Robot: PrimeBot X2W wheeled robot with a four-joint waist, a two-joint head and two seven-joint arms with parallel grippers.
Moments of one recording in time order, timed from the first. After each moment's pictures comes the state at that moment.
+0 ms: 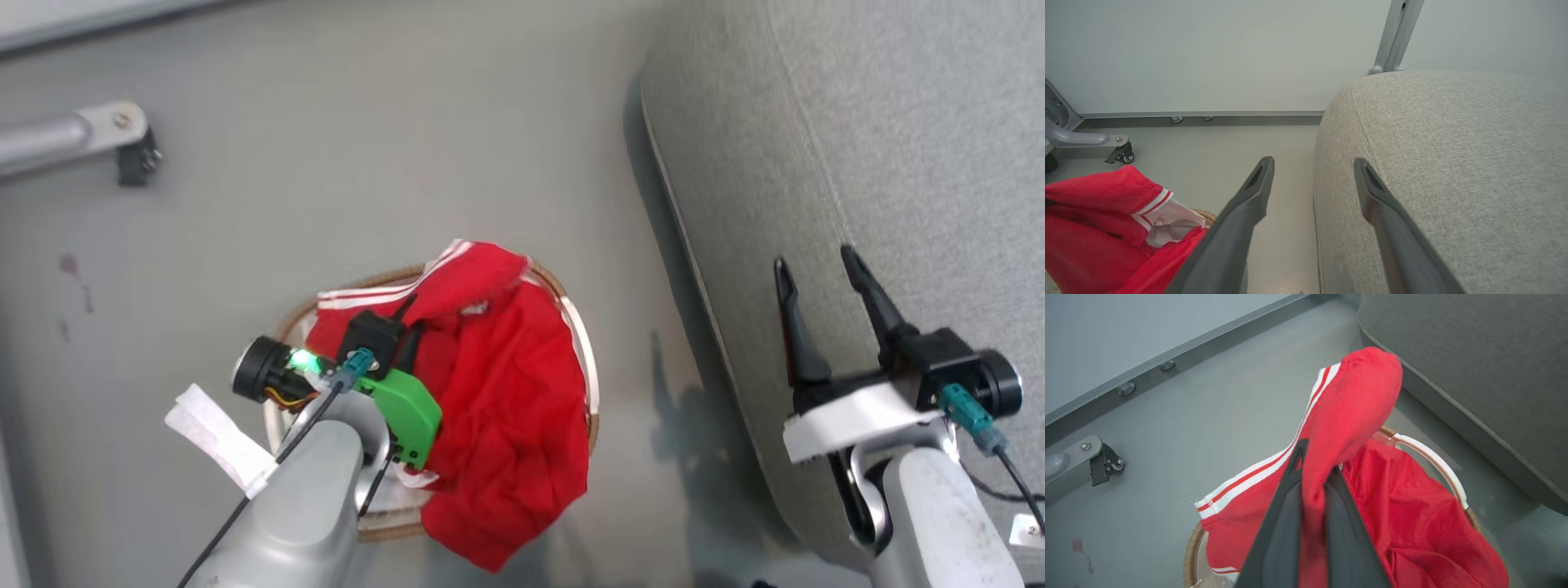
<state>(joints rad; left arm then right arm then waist) -0.60 0.06 -0.48 0.89 -0.13 -0.12 -0.26 -0.24 -0.05 0.00 0.16 0.06 0.13 -0.26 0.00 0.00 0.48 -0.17</state>
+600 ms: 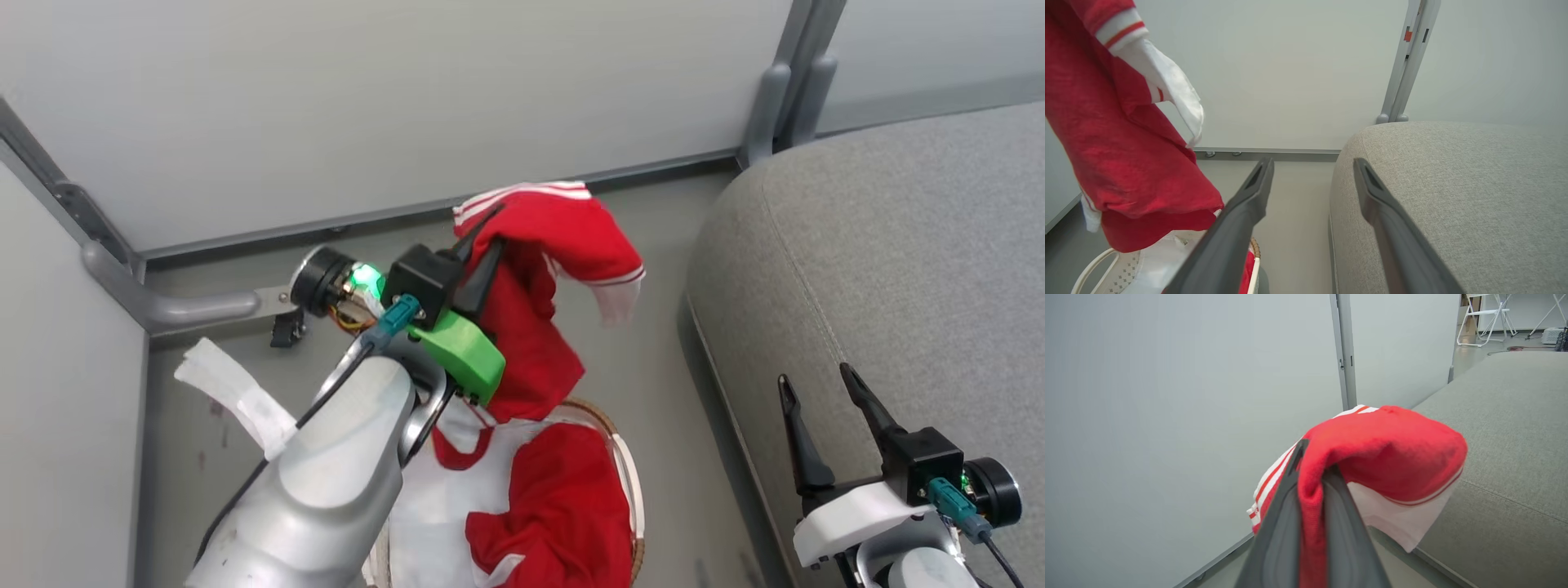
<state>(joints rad) -0.65 0.07 -0.62 0.60 -0.26 -0.13 -0.26 -0.05 -0.05 -0.01 0.19 0.03 0.13 -0.26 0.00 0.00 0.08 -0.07</state>
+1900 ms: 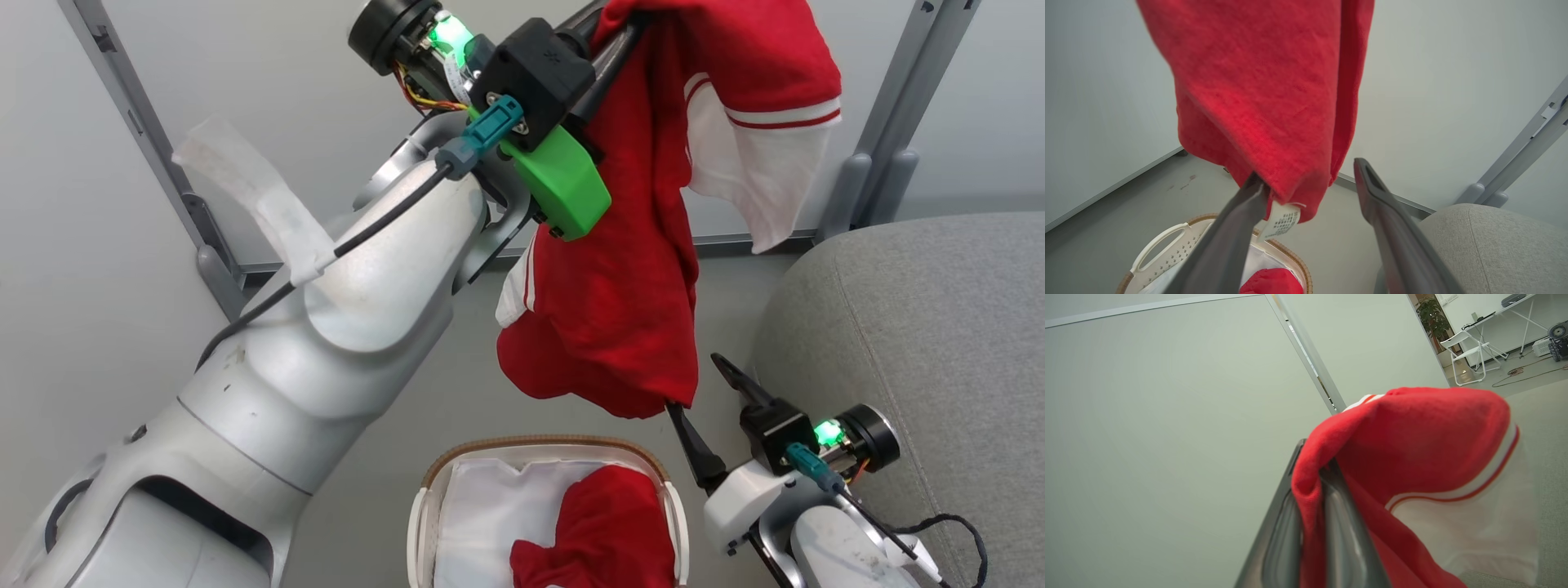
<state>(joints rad) -1.11 0.05 -0.84 0.54 -0.38 -0.13 -0.22 -0.23 -0.05 0.23 0.42 -0.07 0.13 -0.26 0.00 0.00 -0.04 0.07</state>
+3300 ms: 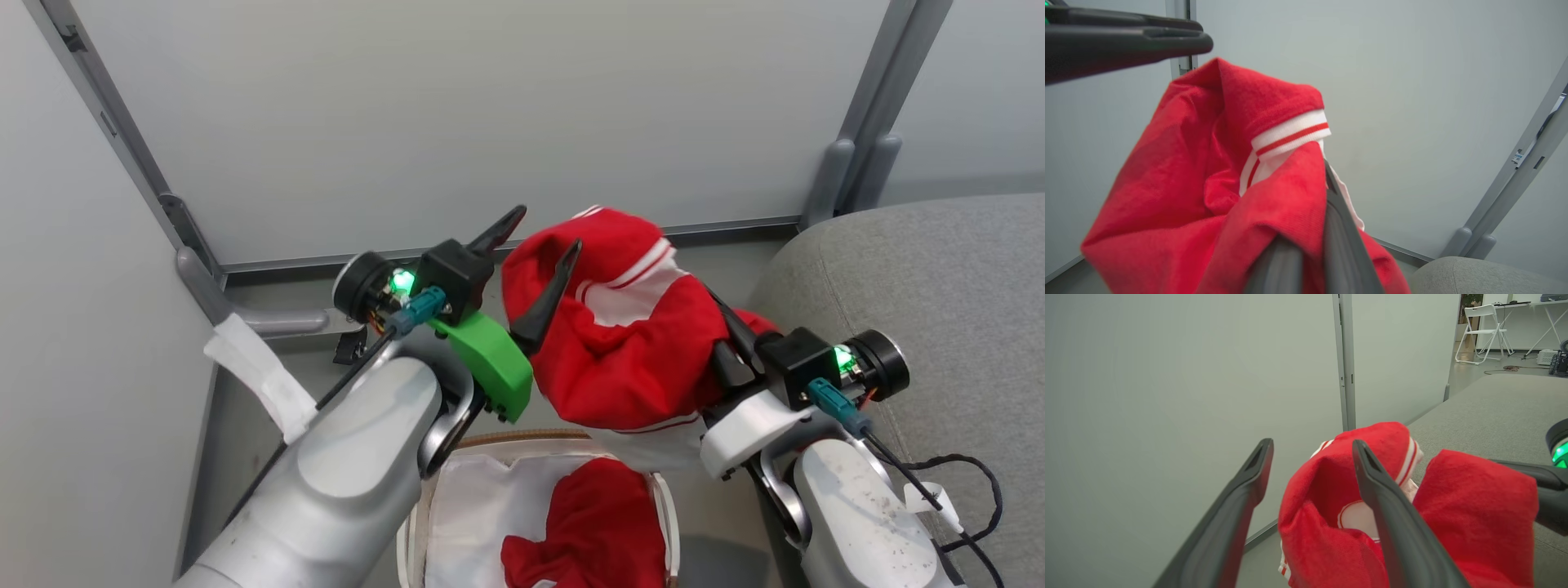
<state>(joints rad) -0.76 0.10 -0.87 0.64 -0.56 -0.11 -0.26 -0.34 -0.05 0.22 0.34 -0.01 0.13 -0.26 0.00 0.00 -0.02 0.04</state>
